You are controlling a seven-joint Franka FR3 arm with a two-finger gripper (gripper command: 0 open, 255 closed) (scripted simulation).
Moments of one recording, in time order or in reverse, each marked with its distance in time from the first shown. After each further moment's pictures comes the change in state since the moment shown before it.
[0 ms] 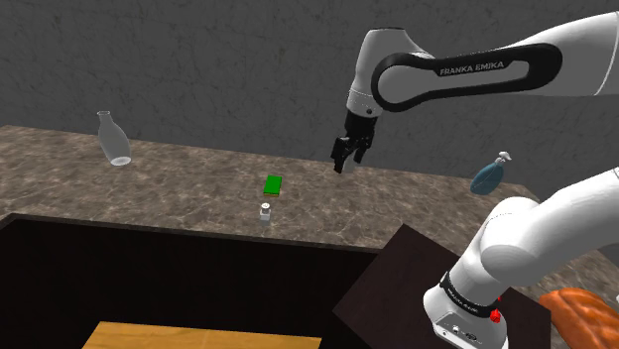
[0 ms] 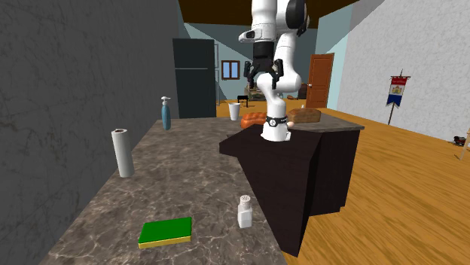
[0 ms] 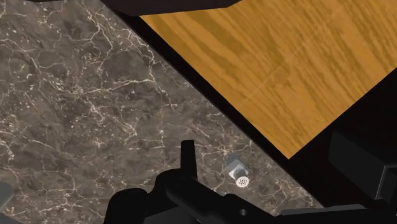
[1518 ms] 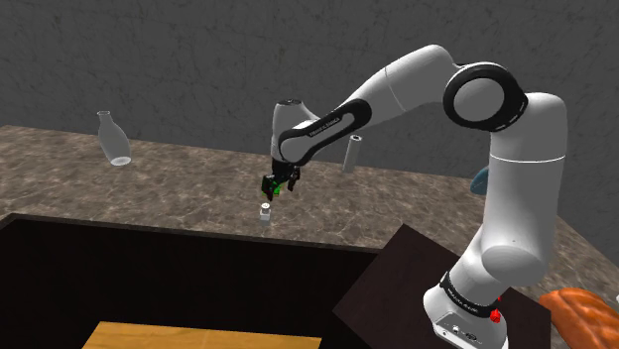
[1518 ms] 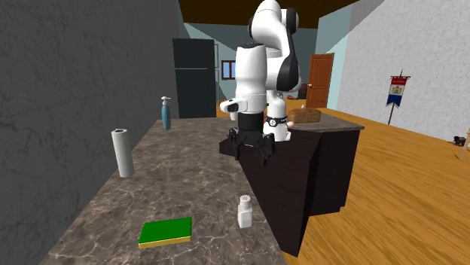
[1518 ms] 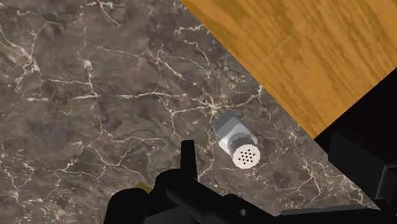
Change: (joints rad) arm 0.029 0.881 0.037 0.462 -0.155 0.406 0.152
